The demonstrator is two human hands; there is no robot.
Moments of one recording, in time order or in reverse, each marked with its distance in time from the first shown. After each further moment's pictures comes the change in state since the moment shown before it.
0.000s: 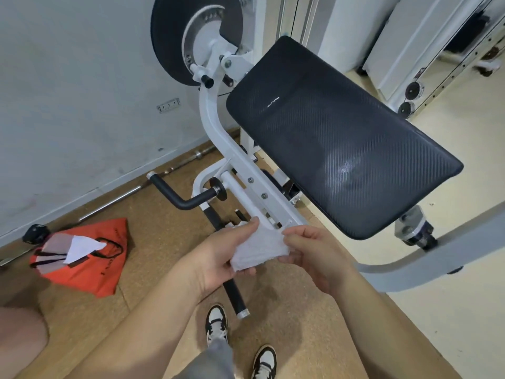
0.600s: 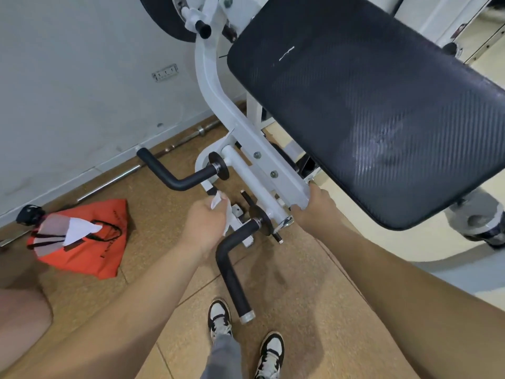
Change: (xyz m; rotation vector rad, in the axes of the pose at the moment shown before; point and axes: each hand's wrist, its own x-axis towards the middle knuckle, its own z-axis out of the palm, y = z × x) left_hand 0.106 -0.020 -0.061 0.568 0.610 0.394; right_hand 0.155 0.043 -0.016 -1.190 0.251 -0.184
